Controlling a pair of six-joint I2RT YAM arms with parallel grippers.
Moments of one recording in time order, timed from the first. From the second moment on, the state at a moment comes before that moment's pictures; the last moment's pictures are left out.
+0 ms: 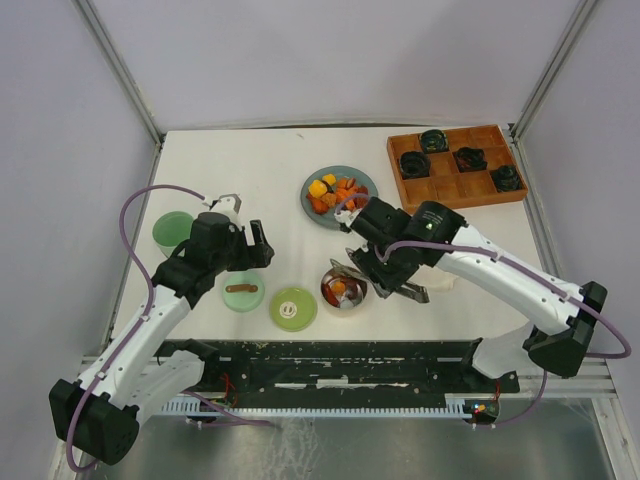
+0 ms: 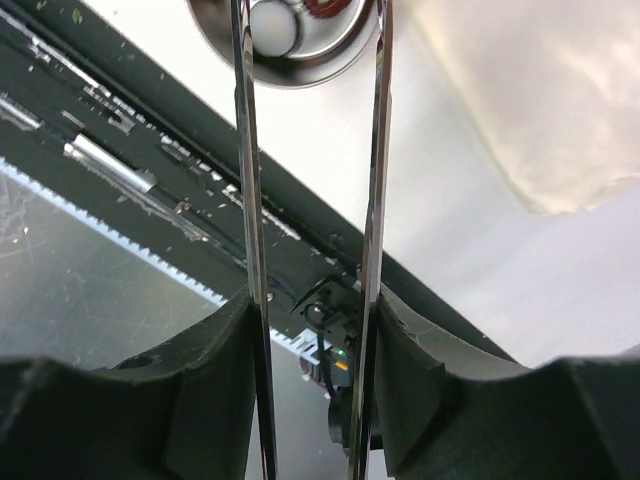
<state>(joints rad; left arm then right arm) -0.38 0.89 0.76 -0.54 -0.02 -0.40 0.97 1.43 1.53 -1.38 0.04 0.24</state>
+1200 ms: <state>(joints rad) -0.38 0.89 0.75 -0.54 -0.02 -0.40 0.49 1.83 1.76 -1.02 -0.03 0.36</state>
